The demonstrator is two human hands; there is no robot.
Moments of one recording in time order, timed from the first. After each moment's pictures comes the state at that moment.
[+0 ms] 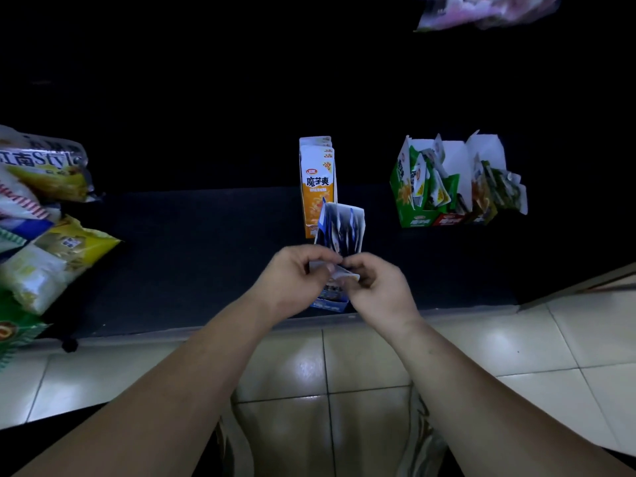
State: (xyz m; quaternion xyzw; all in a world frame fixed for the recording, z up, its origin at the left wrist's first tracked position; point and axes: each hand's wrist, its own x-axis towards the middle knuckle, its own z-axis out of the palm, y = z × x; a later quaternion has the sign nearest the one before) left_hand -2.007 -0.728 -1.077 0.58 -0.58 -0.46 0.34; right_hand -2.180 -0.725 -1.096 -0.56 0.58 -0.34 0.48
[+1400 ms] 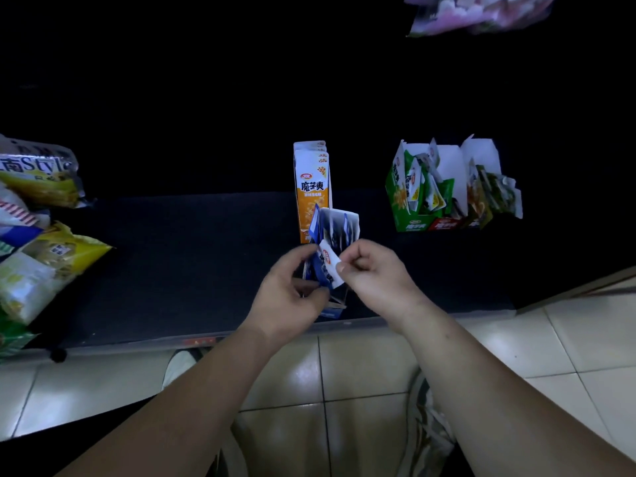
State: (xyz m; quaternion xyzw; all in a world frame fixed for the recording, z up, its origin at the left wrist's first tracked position) left_hand -2.018 -0.707 -1.082 0.59 -0.47 -0.52 0.40; right_hand -2.181 -0.746 -1.053 -0.55 0.60 -0.27 0.51
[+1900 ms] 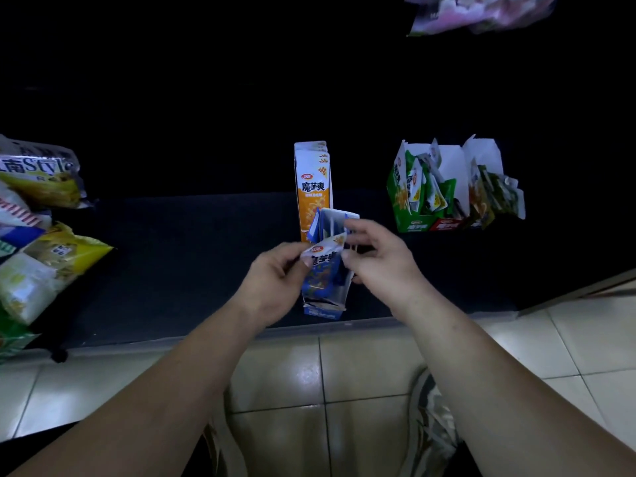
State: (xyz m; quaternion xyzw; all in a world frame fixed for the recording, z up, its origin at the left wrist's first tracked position) left_hand -1.999 -0.728 -1.073 0.59 -0.55 -0.45 0.39; right_hand -2.181 -0.761 -1.045 -0.52 0.59 -0.33 0.52
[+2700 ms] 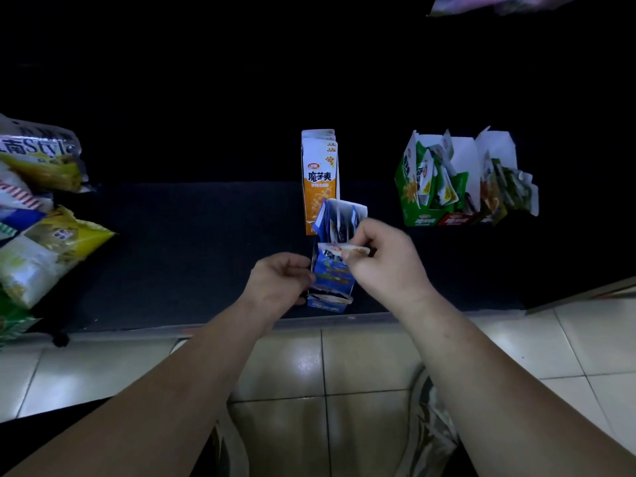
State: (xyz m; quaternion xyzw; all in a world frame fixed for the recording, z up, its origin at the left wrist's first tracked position) left_hand -2.002 -0.730 -1.110 0.69 -0.33 -0.54 0.35; right_hand -2.178 -0.757 -1.052 -0.65 0.58 -0.30 0.38
